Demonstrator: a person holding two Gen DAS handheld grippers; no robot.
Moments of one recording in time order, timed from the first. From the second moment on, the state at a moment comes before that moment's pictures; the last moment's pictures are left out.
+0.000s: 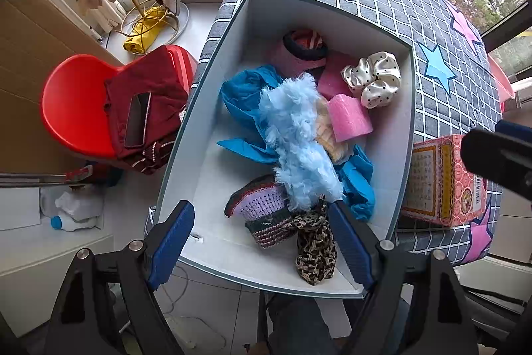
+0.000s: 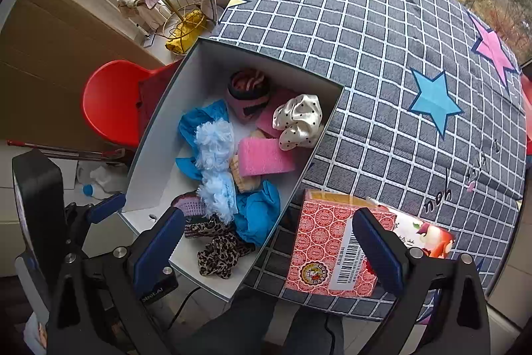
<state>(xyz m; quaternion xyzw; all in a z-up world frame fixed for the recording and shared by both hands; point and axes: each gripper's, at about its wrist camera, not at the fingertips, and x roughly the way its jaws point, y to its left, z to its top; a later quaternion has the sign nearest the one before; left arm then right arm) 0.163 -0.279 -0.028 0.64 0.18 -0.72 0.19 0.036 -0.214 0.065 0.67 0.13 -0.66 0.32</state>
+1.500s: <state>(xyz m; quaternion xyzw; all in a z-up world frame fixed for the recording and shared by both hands) 0.180 -0.290 -0.028 0.64 0.18 -0.72 0.20 0.062 -0.230 0.065 0.67 0.15 -0.65 0.33</state>
